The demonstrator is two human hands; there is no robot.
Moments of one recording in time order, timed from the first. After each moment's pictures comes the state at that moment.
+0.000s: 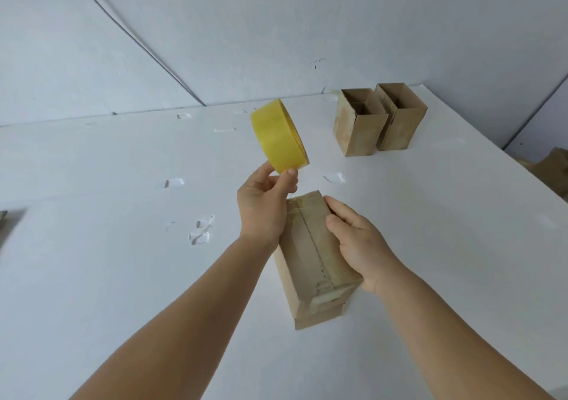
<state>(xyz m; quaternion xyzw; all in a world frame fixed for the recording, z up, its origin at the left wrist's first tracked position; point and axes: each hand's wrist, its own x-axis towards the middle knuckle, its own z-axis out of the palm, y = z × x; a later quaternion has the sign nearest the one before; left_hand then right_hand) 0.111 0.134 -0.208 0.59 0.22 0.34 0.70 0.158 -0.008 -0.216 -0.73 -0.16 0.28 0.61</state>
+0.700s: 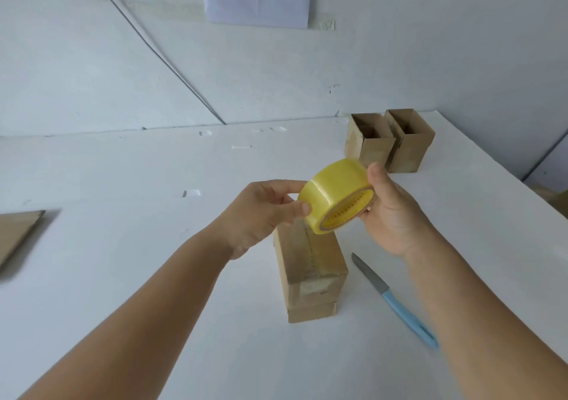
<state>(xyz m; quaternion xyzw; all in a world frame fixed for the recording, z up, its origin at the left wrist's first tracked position) 0.068 0.149 -0.151 0.75 0.11 0.06 0.65 0.201 -0.018 -0.153 -0.56 -0.26 0.32 0.71</state>
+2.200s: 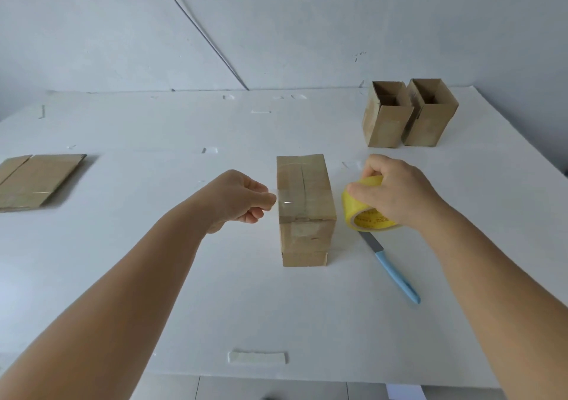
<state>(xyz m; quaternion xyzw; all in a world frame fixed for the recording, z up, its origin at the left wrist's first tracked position) 0.023 0.128 -0.175 0.74 0.38 0.05 0.55 0.207 -0.061 -0.175 -0.88 -0.38 0.08 0.28</state>
